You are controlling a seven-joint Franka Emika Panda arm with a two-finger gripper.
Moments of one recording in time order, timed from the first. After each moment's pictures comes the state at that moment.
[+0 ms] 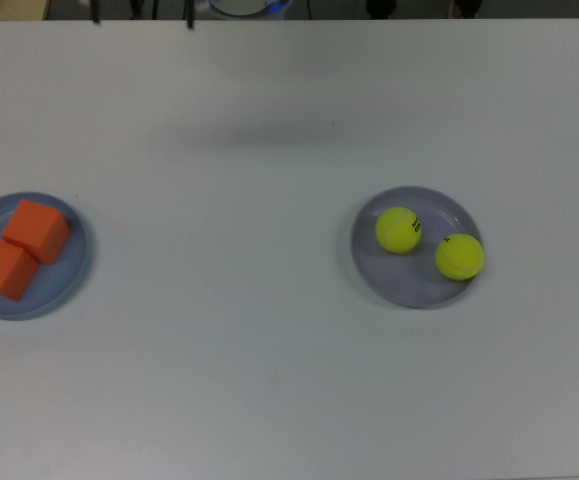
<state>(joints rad) 0.05 0.10 0.08 -1.34 -0.16 1.47 -0.12</state>
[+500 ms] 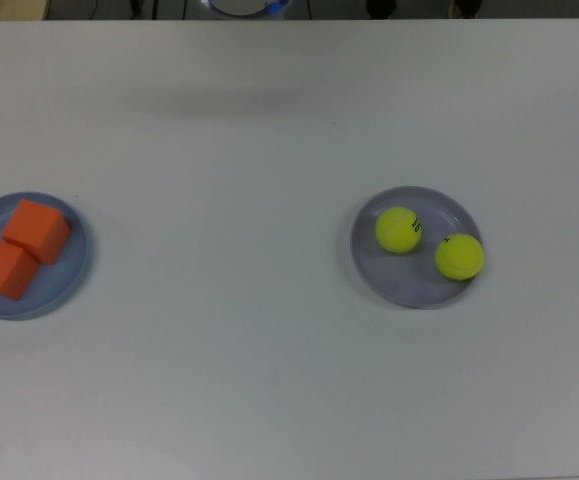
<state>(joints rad) -0.01 0.05 -0.04 -1.35 -0.09 1.40 -0.13</state>
